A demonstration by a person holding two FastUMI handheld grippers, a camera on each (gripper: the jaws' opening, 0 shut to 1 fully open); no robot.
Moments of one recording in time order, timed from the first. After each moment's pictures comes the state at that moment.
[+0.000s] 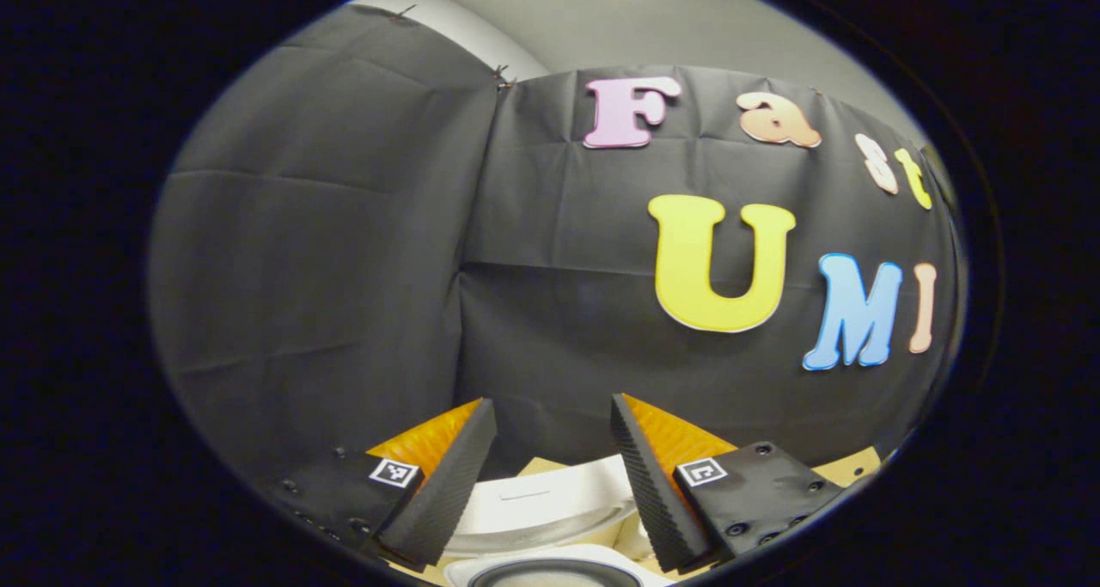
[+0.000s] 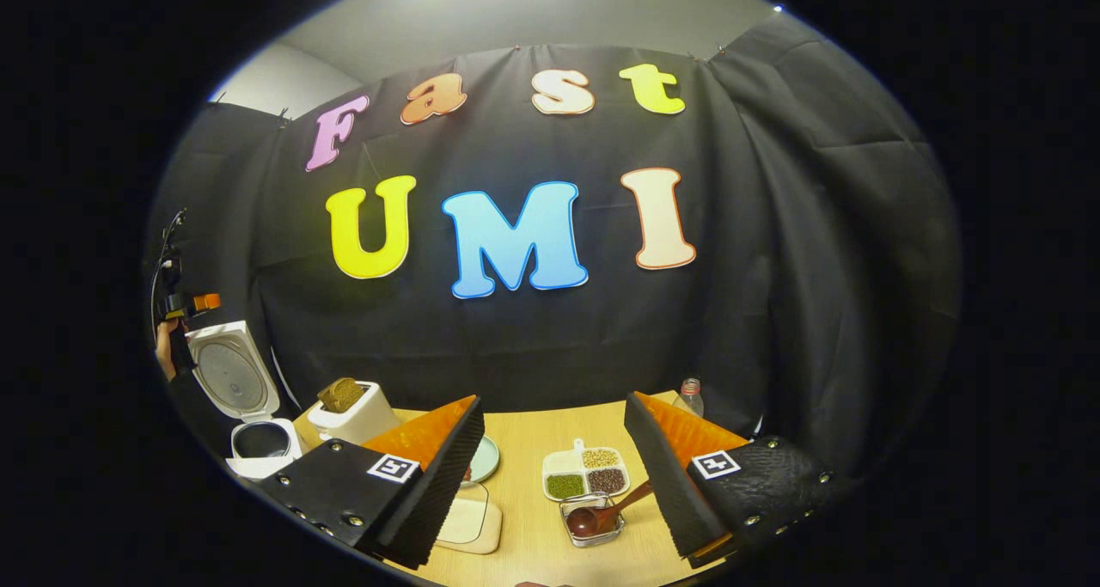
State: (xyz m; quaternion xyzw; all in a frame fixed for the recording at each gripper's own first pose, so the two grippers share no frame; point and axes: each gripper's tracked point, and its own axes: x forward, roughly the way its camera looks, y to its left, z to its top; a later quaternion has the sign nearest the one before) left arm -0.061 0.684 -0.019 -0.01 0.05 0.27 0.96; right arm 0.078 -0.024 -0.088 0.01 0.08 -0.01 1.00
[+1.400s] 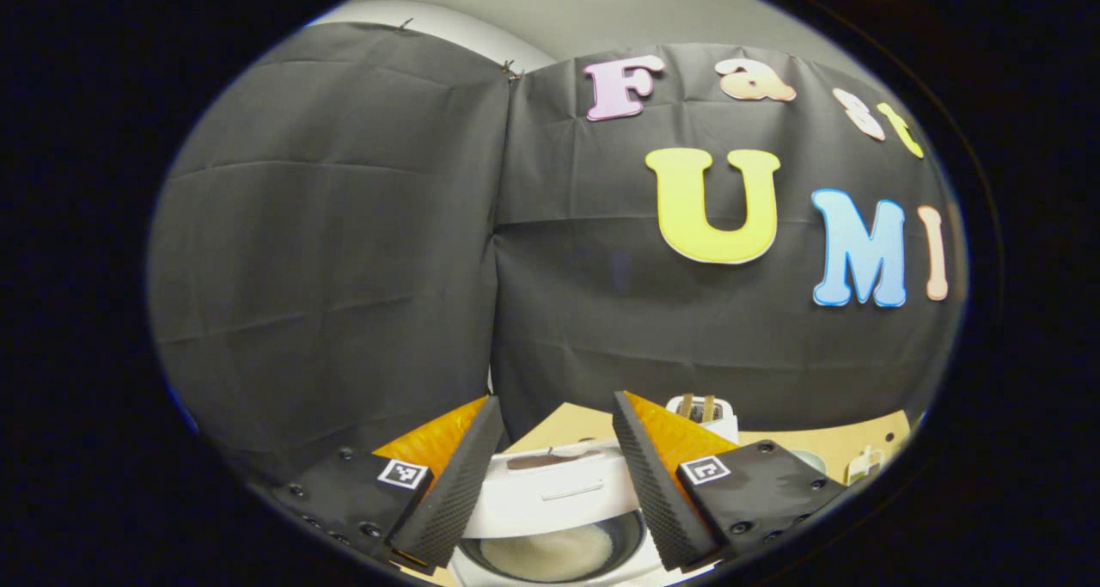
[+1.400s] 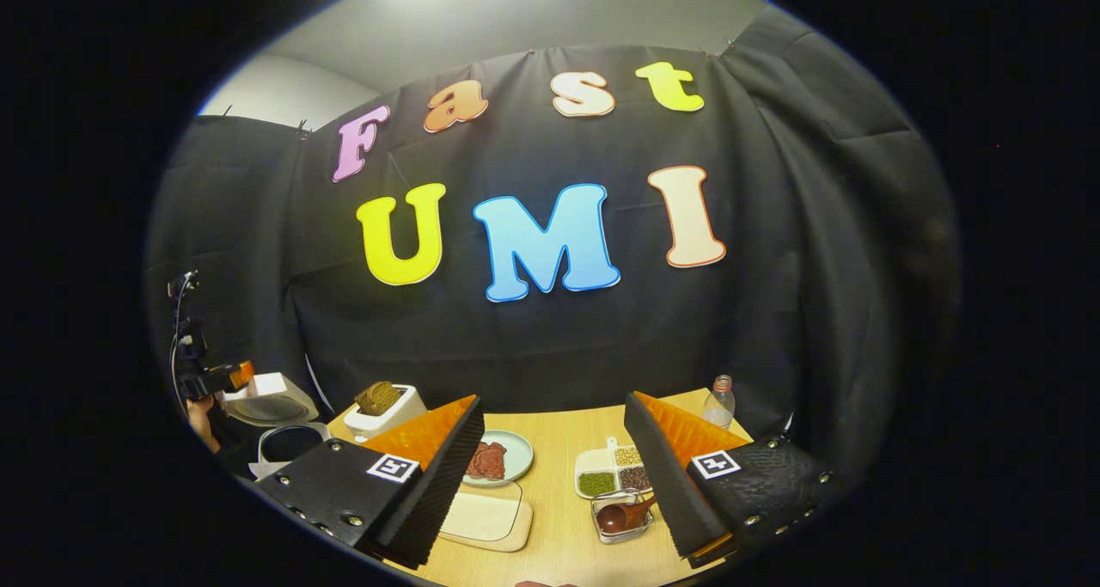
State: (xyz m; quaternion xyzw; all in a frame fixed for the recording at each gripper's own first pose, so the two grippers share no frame) left arm -0.154 0.578 -0.127 0.02 0.09 0.32 0.94; right arm 0.067 -0.001 -0.078 0.03 0.07 0.05 1.00
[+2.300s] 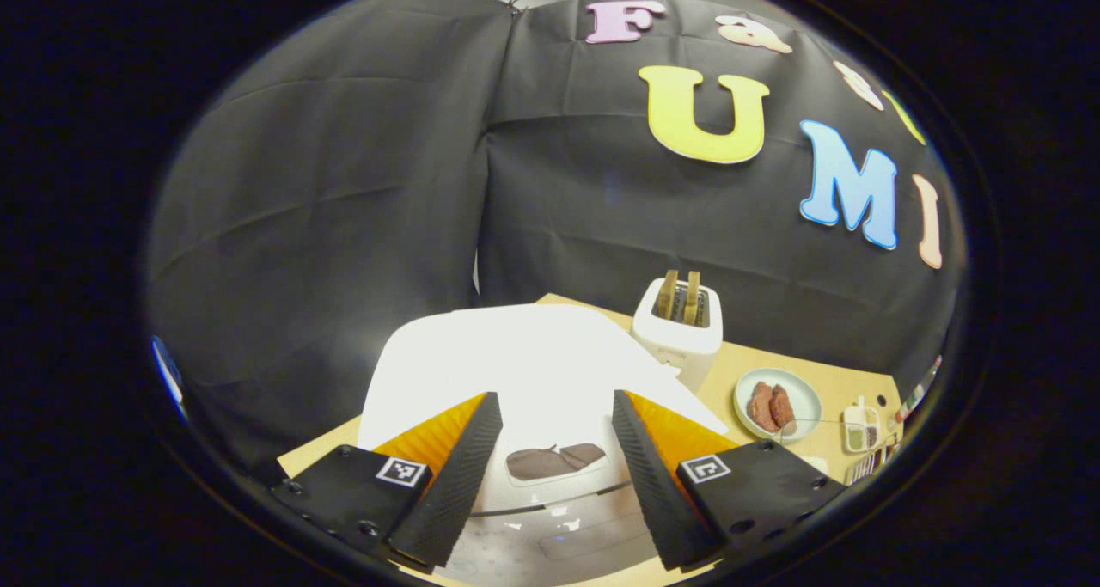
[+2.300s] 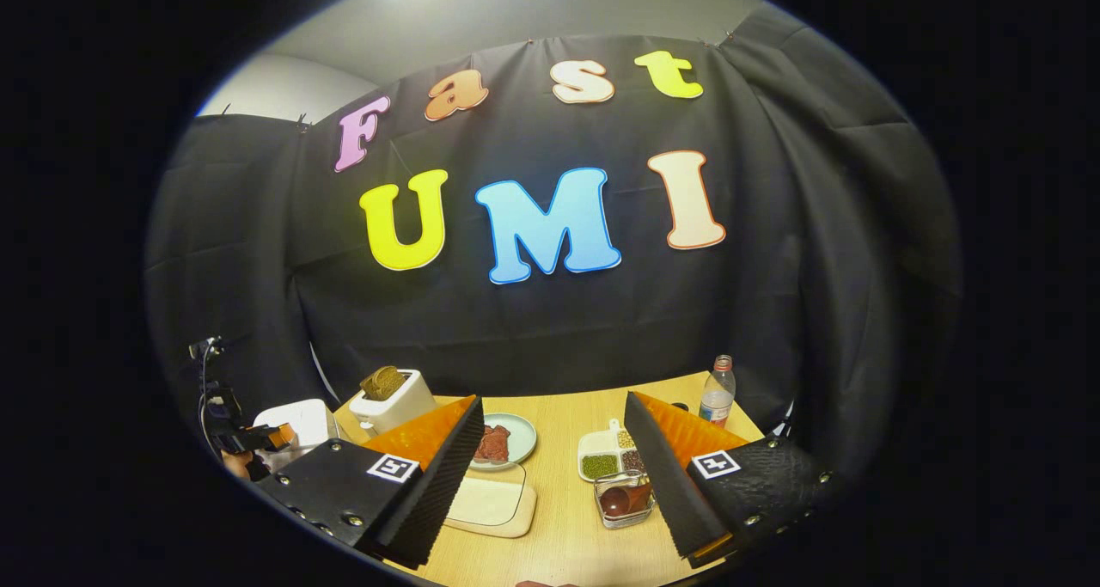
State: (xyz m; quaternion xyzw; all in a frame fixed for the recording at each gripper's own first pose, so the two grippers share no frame) left arm -0.201 0.528 -0.278 -0.05 0.22 0.31 0.92; right arm 0.049 0.001 -0.095 0.03 0.10 0.05 0.99
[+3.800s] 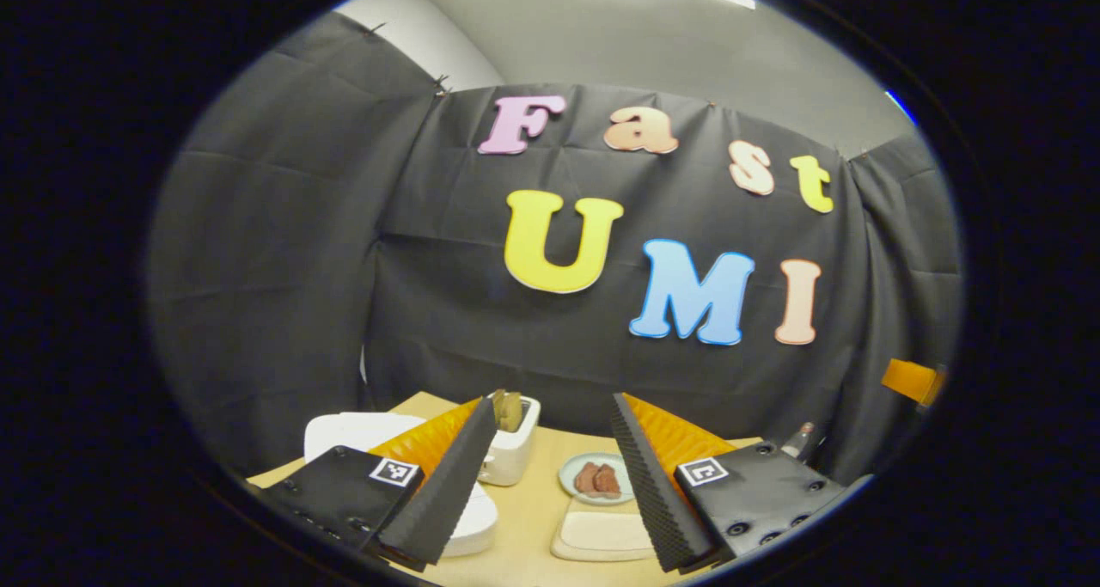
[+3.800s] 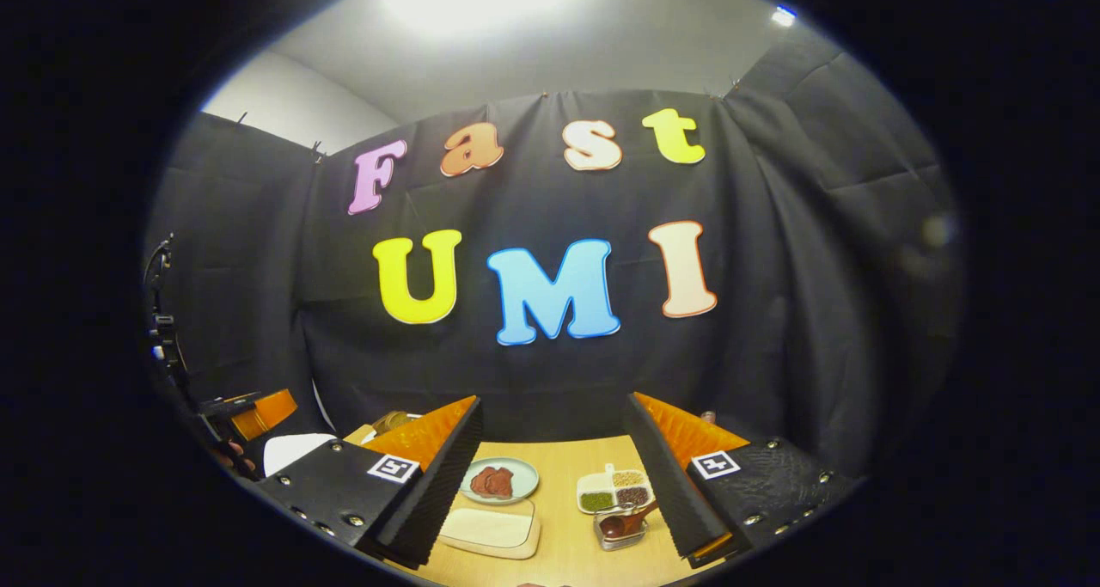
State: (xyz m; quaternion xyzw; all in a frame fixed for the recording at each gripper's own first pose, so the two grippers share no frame) left arm -0.195 0.302 -0.048 -0.05 0.04 0.12 0.99; right arm 0.009 0.002 0.010 0.02 0.00 0.03 1.00
